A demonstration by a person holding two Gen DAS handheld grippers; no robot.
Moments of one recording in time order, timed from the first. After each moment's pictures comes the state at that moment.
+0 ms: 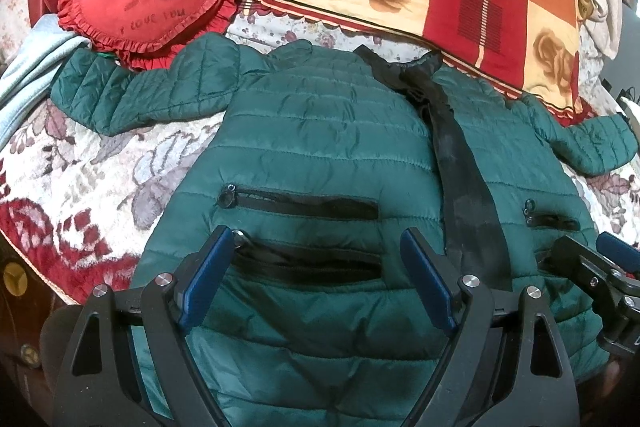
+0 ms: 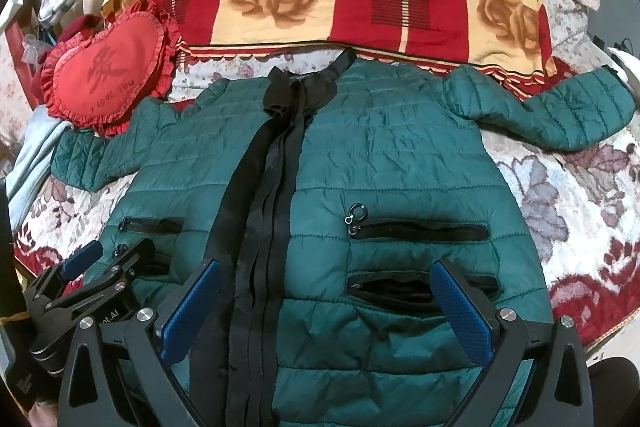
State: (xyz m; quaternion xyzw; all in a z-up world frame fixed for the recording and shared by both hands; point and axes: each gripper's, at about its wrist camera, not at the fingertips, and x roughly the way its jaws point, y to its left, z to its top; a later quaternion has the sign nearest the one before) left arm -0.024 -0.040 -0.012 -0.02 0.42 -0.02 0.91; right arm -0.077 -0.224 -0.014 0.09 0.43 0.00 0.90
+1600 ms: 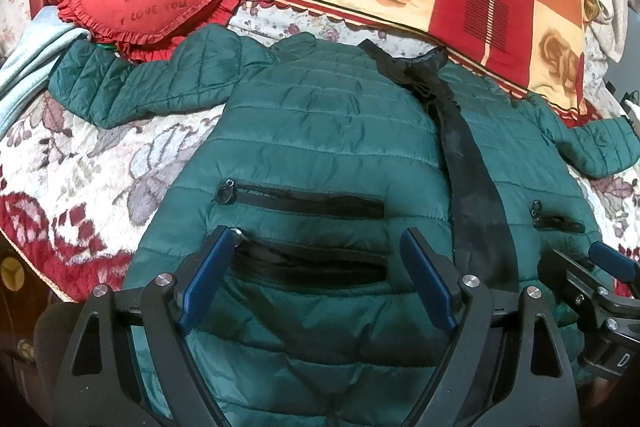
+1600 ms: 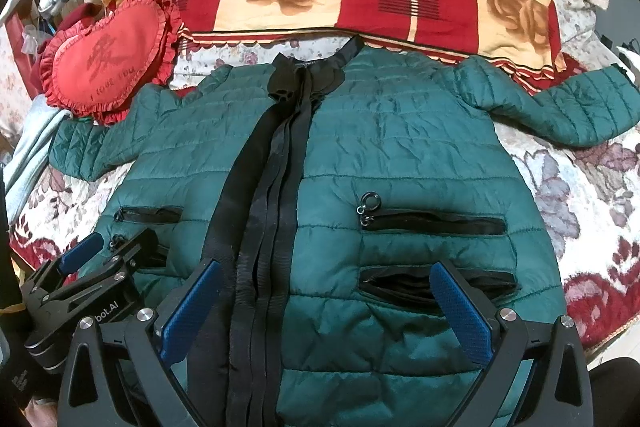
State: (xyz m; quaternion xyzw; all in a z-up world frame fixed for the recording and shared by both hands) left arm -0.020 -0.032 -0.023 -0.03 0.42 -0.02 0.91; right arm -0.071 -0.217 -0.028 0.08 0.45 0.01 0.89
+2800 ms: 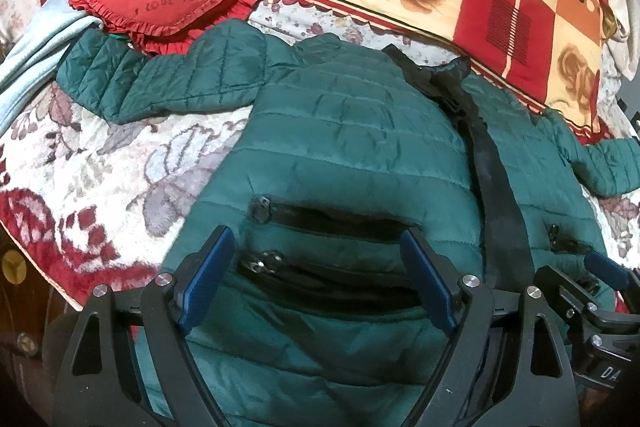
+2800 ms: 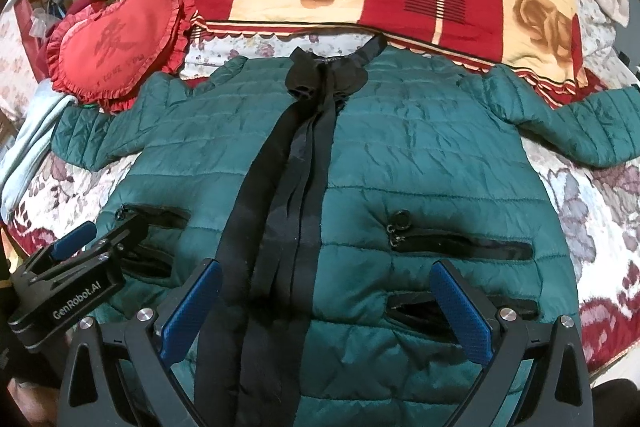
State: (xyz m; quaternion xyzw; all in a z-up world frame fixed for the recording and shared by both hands) left arm -0.001 -0.007 -0.018 -0.05 0.44 0.00 0.90; right arm -0.048 -0.200 -0.032 0.06 0.46 0.04 0.89
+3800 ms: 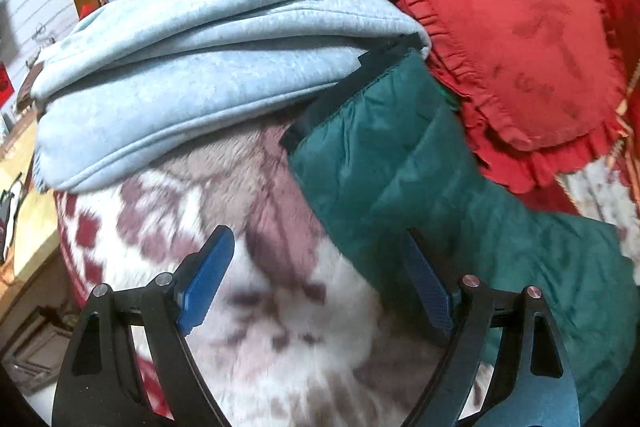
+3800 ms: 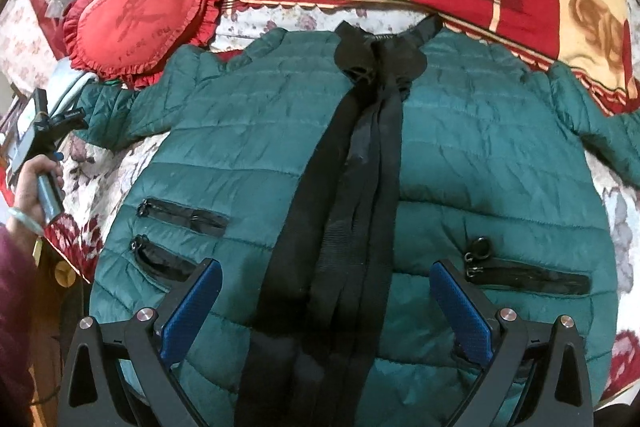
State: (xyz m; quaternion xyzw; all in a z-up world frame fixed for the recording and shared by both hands) left arm 0.158 0.322 -0.022 -0.14 0.40 0.35 0.84; right arm -0.011 -0.177 -0.044 0.08 0.50 0.10 0.85
